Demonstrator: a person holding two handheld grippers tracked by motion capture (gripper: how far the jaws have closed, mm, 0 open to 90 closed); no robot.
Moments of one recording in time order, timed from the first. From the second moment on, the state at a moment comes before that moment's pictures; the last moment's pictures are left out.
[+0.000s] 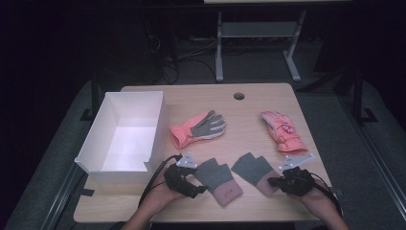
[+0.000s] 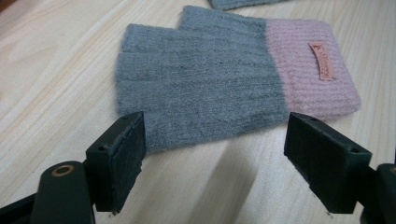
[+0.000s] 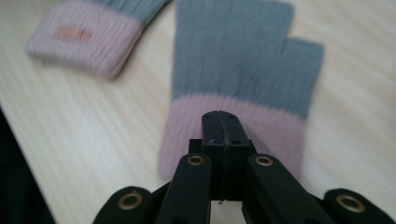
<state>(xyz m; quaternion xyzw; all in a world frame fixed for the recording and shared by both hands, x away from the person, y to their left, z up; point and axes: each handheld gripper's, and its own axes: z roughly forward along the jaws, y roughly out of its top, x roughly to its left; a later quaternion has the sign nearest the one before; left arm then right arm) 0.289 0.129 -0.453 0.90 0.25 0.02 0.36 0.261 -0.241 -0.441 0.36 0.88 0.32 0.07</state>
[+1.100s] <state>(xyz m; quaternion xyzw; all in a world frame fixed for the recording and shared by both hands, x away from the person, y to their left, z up) 0.284 0.136 -0.450 0.89 0.26 0.03 0.36 0.293 -0.225 -0.445 0.40 0.84 0.34 0.10</state>
